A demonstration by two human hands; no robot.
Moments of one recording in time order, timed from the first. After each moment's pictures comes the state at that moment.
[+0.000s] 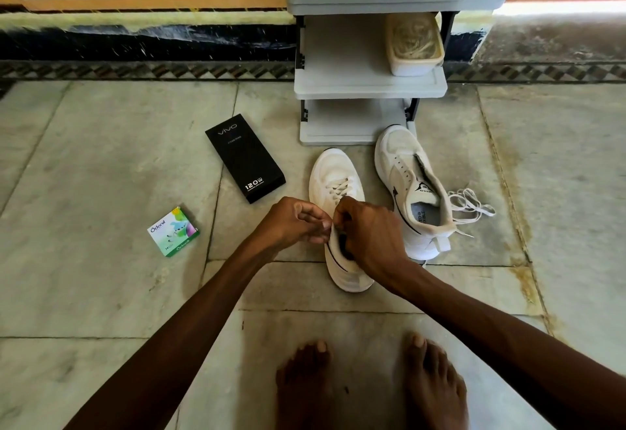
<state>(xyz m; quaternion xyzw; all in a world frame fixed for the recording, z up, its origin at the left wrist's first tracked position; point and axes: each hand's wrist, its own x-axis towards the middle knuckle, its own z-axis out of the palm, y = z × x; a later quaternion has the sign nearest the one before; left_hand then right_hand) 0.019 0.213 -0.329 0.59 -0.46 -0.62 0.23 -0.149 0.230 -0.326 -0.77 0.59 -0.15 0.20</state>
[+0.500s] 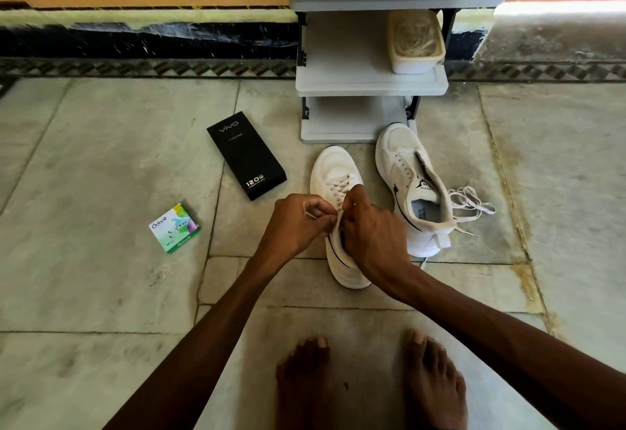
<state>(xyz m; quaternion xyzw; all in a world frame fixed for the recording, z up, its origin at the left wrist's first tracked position) 0.005 0.224 -0.336 0.64 -0.55 -0.46 0.27 -0.145 0.239 -0.316 -0.75 0.62 -0.13 0.18</state>
